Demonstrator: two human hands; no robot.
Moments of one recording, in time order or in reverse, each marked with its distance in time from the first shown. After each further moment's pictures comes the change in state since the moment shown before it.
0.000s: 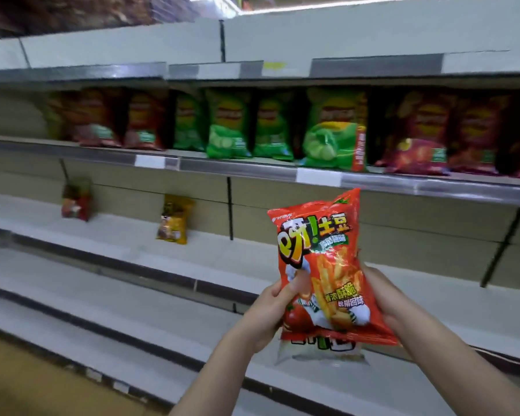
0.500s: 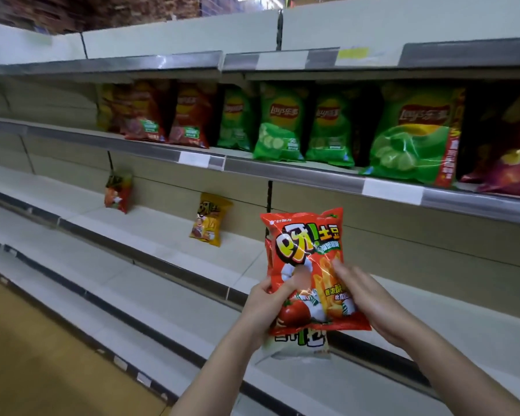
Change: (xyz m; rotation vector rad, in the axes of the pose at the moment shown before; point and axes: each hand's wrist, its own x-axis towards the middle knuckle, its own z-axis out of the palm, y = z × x) left_hand 0.040 0.003 -0.099 -0.003 0.367 -0.018; right_hand 0.078 0.011 0.074 -0.385 -0.213 -0.174
